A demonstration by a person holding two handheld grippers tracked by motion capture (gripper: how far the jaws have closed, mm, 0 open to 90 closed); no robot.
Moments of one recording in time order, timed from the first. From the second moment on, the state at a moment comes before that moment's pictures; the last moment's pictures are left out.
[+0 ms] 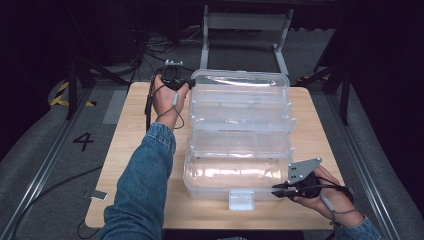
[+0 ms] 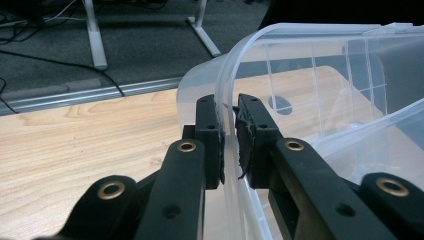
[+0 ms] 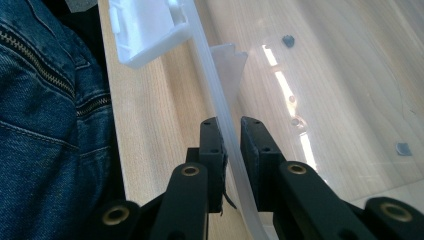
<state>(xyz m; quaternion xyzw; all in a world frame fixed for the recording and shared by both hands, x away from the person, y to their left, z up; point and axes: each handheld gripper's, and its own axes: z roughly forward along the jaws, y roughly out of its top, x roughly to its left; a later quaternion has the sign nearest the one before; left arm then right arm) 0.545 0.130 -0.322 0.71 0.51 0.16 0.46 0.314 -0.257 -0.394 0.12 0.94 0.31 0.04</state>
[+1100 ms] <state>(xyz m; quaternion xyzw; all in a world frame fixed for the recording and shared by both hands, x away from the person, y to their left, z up) 0.569 0.131 -0.345 0.71 0.54 0.12 0.44 0.315 -0.257 -0.395 0.13 0.94 0.31 0.04</state>
